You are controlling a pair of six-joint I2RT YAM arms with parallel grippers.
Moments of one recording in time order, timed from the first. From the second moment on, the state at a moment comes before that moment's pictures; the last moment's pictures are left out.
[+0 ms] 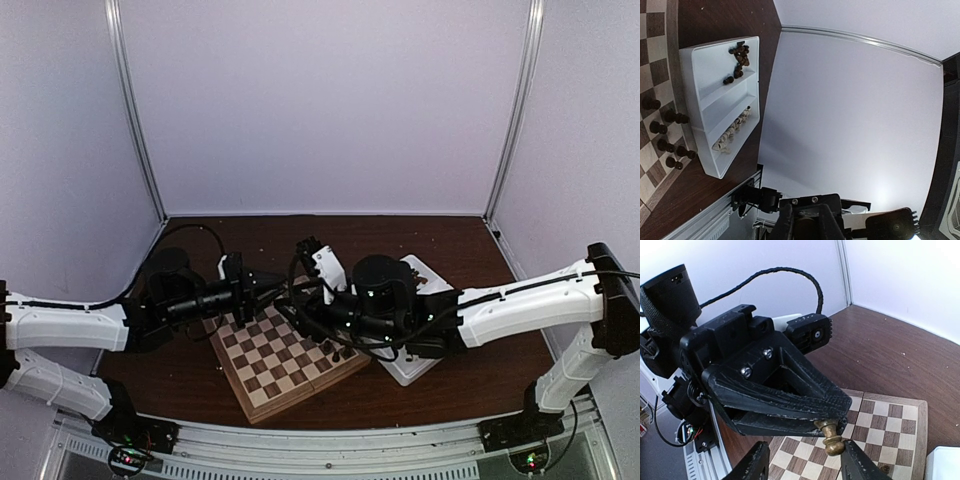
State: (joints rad) left arm -0.86 1.17 0.53 0.56 0.27 -1.66; right arm 1.24 1.60 1.03 0.32 0.17 0.30
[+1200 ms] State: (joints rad) left arm -0.82 1.06 0.56 0.47 0.28 -1.58; right arm 1.21 1.57 1.04 0.31 0.19 0.37
